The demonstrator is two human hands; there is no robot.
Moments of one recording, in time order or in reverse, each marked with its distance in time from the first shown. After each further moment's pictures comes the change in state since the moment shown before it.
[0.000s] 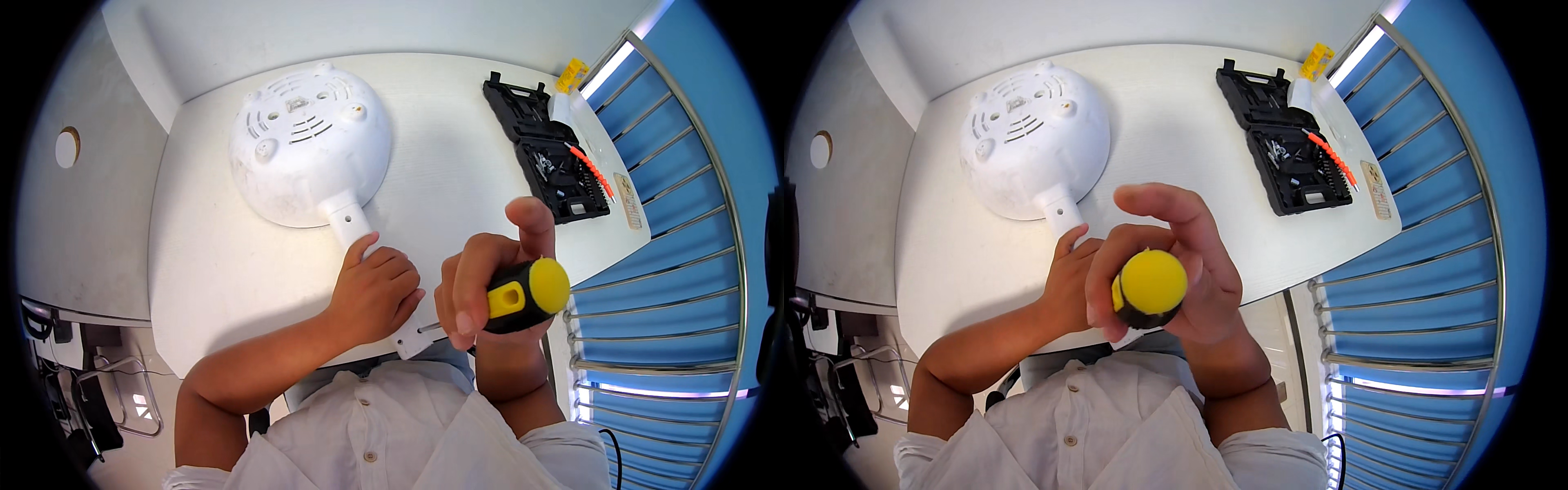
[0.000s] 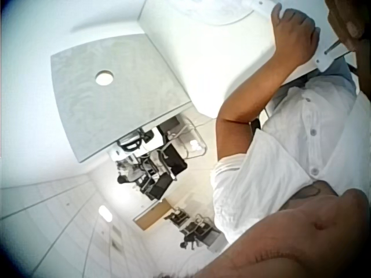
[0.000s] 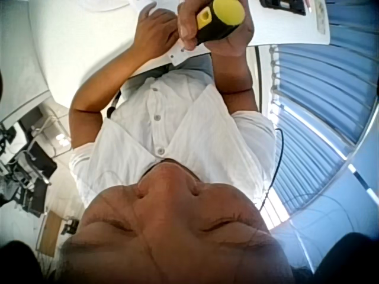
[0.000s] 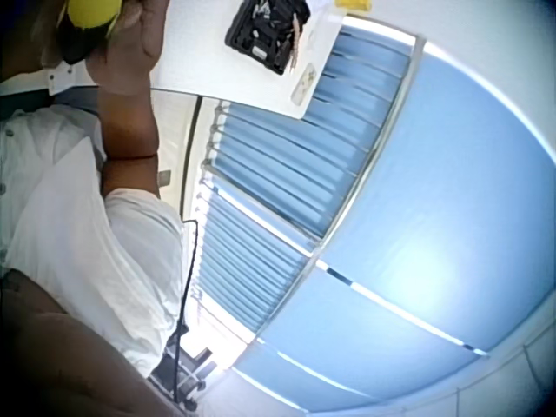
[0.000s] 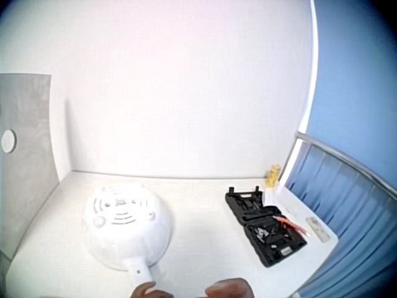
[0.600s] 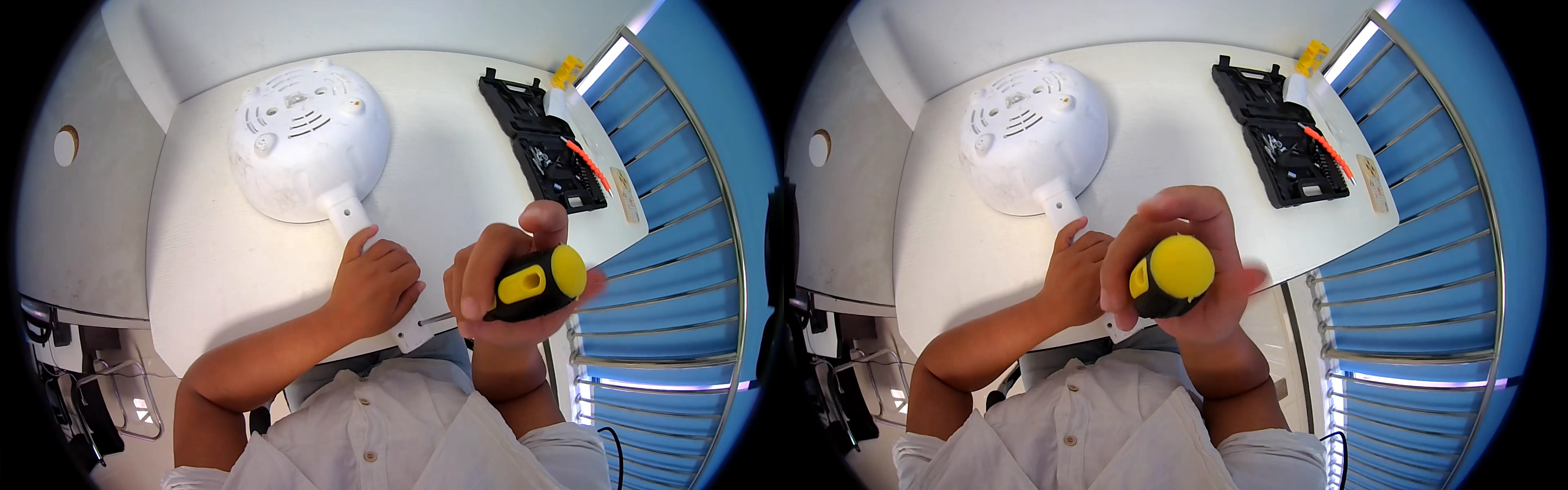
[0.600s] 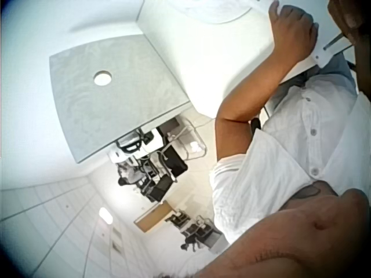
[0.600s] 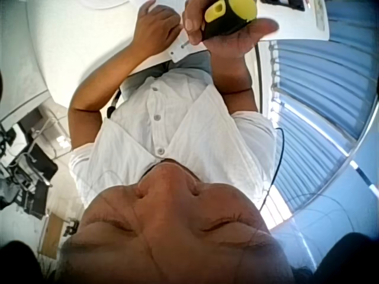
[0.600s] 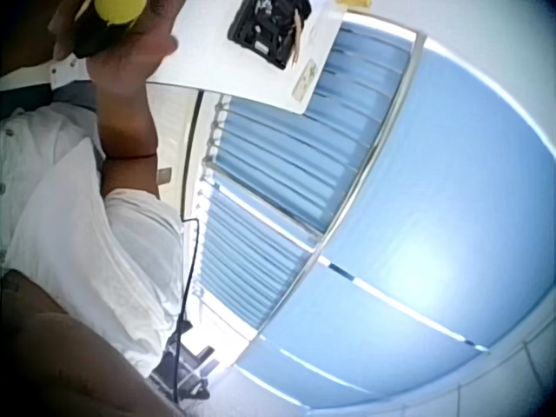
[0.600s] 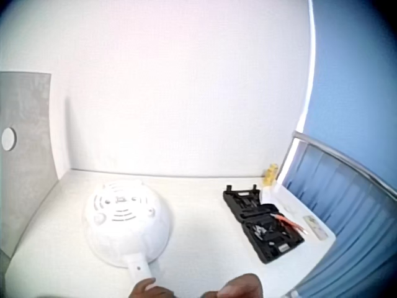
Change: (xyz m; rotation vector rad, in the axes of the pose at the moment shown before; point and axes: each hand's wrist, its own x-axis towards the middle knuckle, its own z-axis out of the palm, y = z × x) left_hand -0.001 0.001 0.000 0.017 0.000 0.025; right_hand -0.005 0.001 0.010 -0.106 0.054 -0.120
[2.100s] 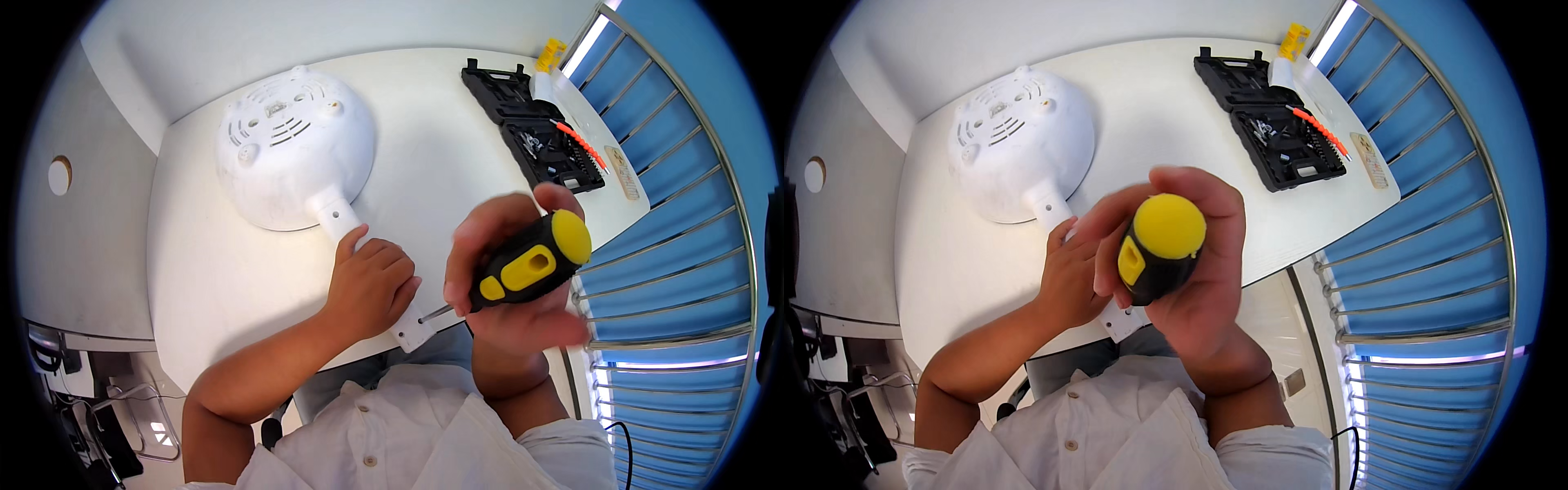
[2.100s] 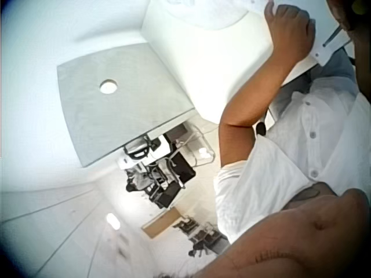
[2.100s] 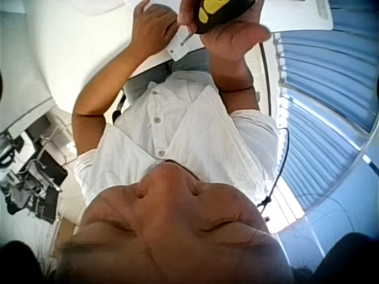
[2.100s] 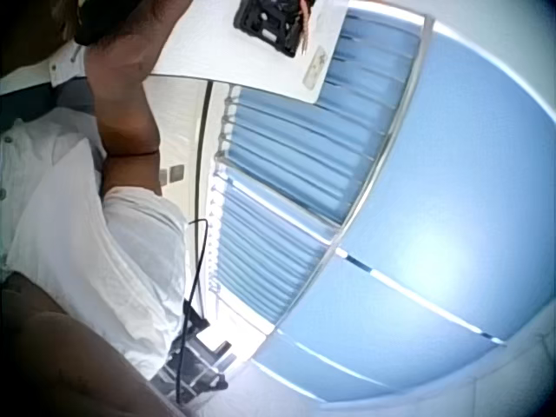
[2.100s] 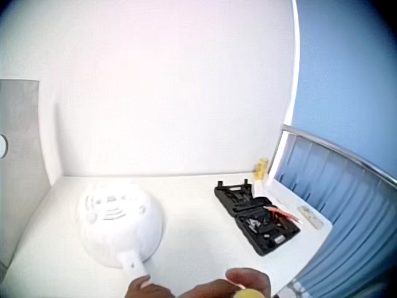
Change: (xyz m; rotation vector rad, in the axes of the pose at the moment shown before) left_hand 0.003 -0.001 0.001 -0.004 -0.051 -0.032; right_hand -0.009 -0.006 0.013 -0.387 0.235 -0.081
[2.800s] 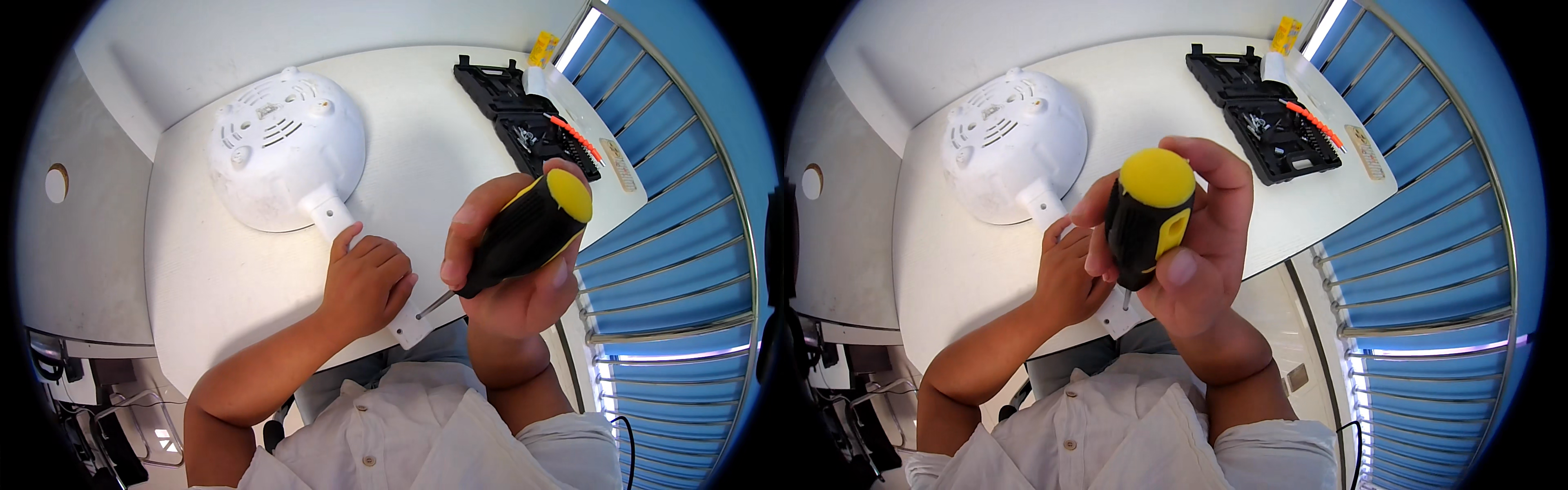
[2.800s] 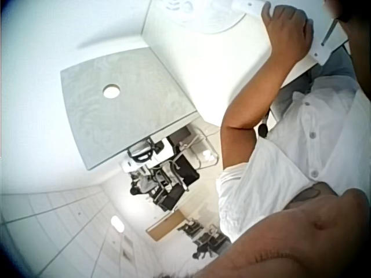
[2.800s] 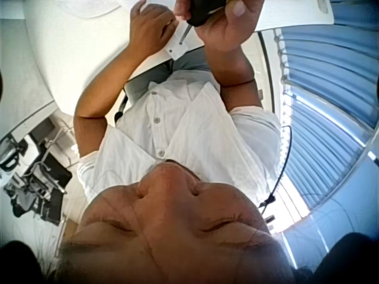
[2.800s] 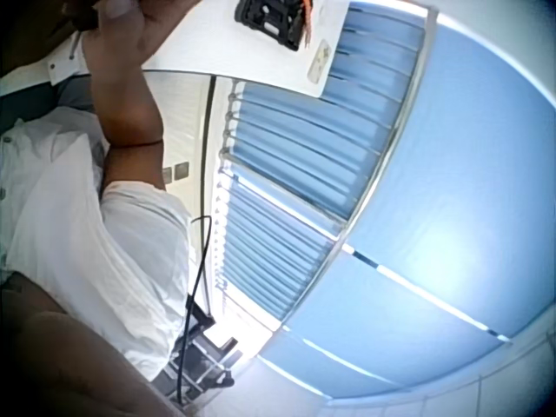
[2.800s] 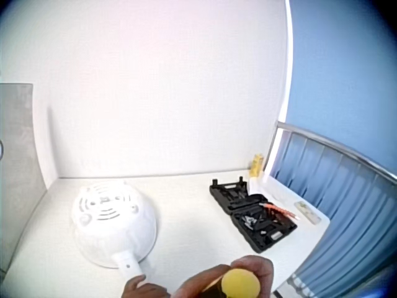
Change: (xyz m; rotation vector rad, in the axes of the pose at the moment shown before) left_hand 0.000 0.003 -0.002 -0.014 0.076 0.033; right_hand 0.009 0.011 -0.009 -0.043 -0.096 -0.201
